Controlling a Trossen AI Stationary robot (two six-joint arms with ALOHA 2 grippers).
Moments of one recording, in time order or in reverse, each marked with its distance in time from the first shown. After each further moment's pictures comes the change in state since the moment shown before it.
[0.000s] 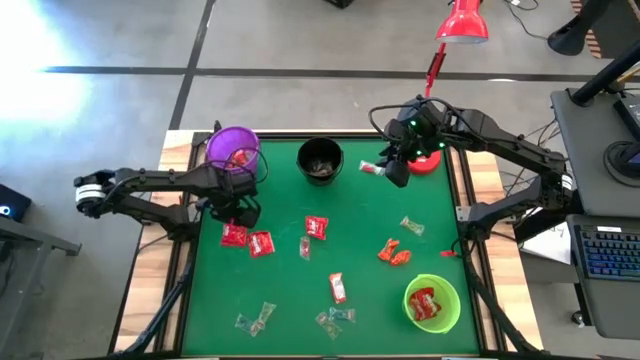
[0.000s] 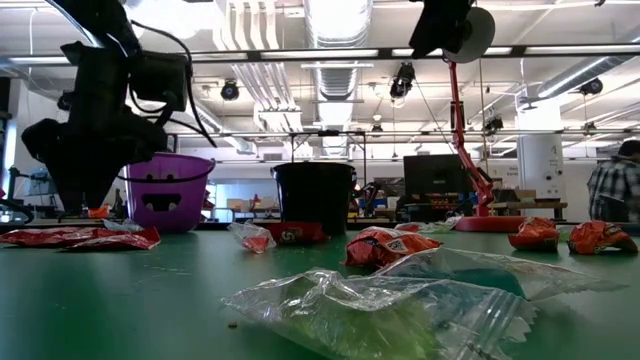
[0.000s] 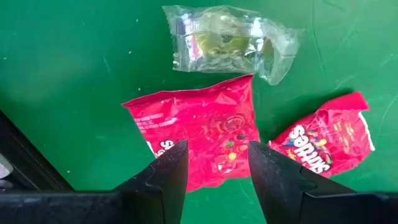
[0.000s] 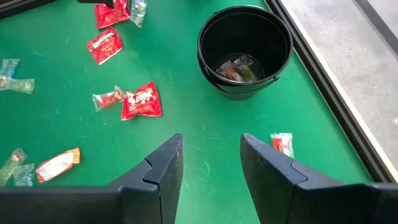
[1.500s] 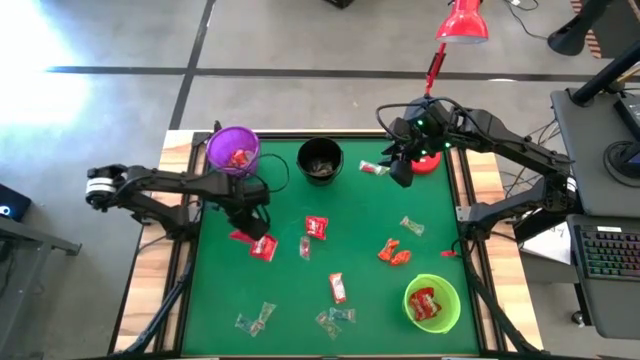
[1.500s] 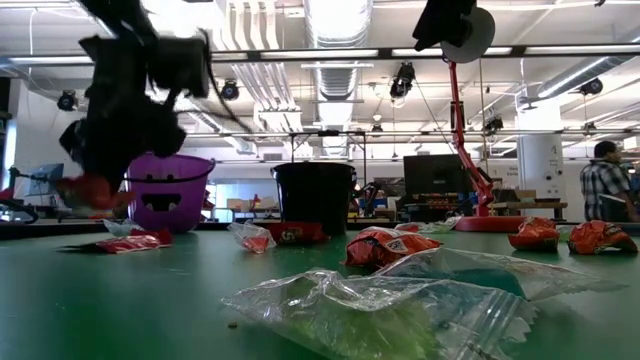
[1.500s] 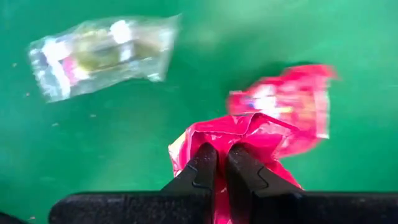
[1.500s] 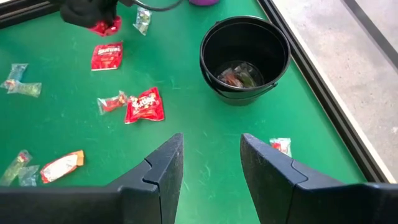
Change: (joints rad) left arm -0.146 0.108 0.101 0.076 0.039 0.169; right arm 0.002 -0.034 0.000 0.003 -0.004 -0.007
